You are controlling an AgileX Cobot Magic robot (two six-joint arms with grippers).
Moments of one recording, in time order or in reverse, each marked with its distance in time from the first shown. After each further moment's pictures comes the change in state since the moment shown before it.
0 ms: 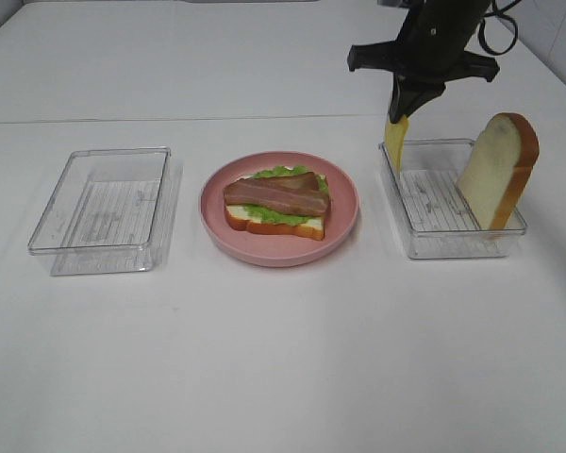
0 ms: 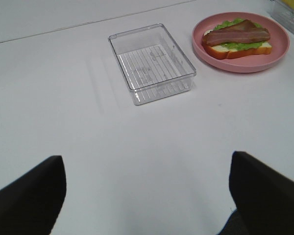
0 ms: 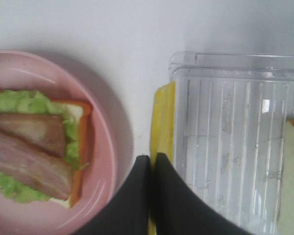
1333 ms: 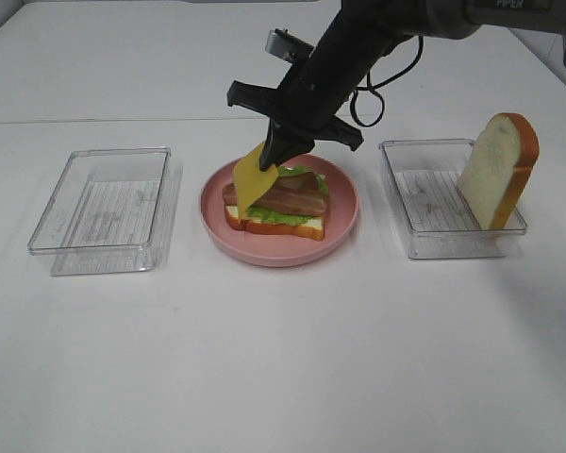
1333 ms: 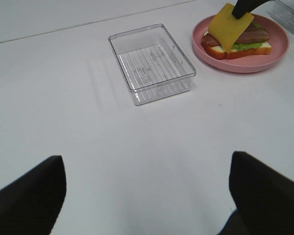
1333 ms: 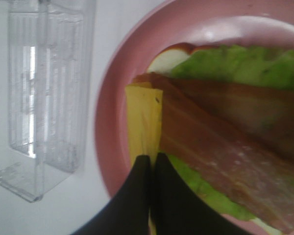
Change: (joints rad) left arm 0.000 0.000 0.000 0.000 0.000 0.000; right arm 0.174 0.152 -0.001 0.358 -0.137 -0.021
